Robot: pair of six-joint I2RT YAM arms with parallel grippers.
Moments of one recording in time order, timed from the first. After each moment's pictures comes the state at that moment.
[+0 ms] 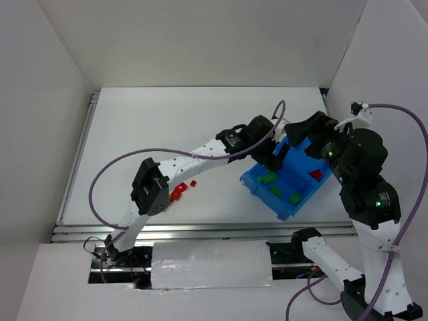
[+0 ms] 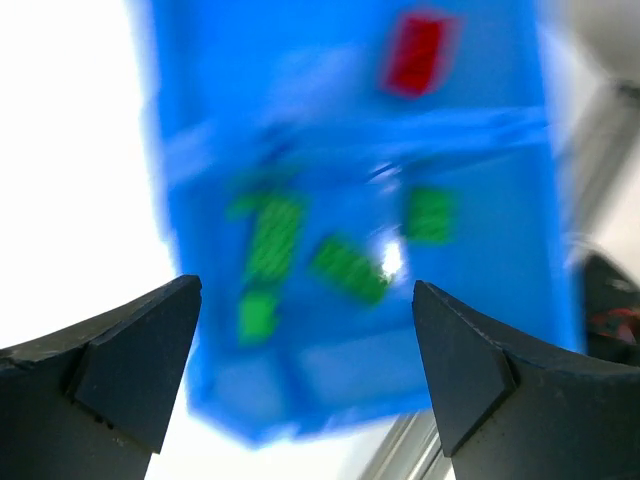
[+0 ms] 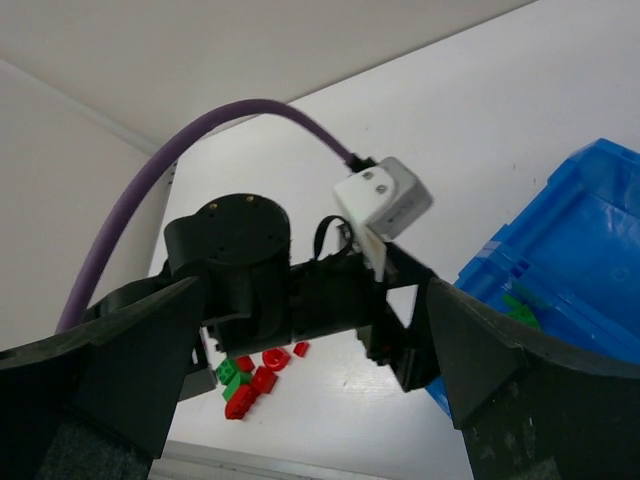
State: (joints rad) left arm -0.97 2.21 2.14 -0.56 0.14 -0.23; right arm 0.22 0.80 1.40 -0.79 0.04 0.58
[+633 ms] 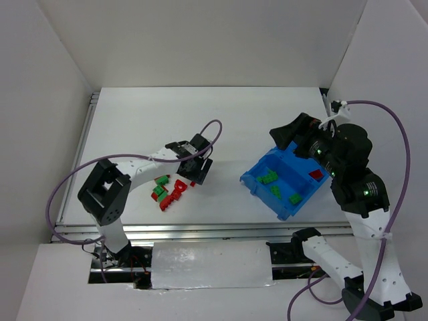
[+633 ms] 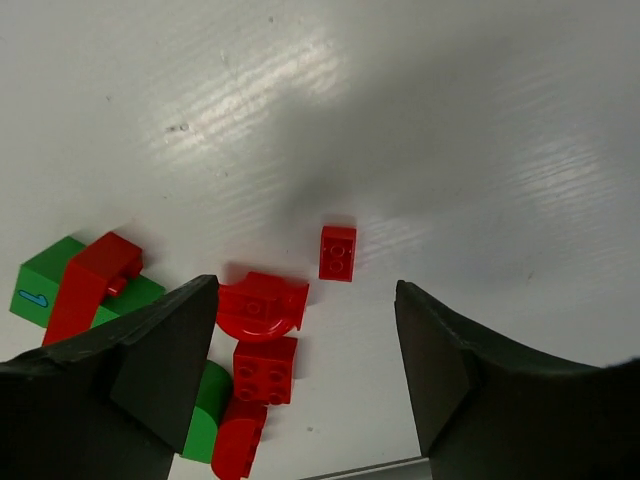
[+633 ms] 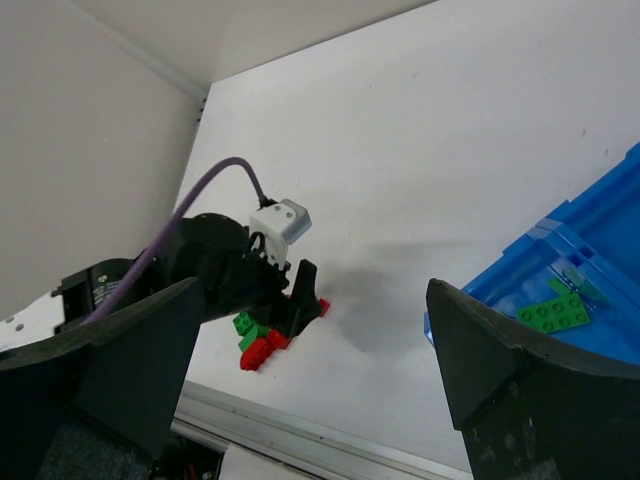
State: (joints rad) left arm -0.71 1.74 1.24 -0.64 -0.21 -0.26; right arm 0.25 0.82 1.32 -0.73 -0.10 0.58
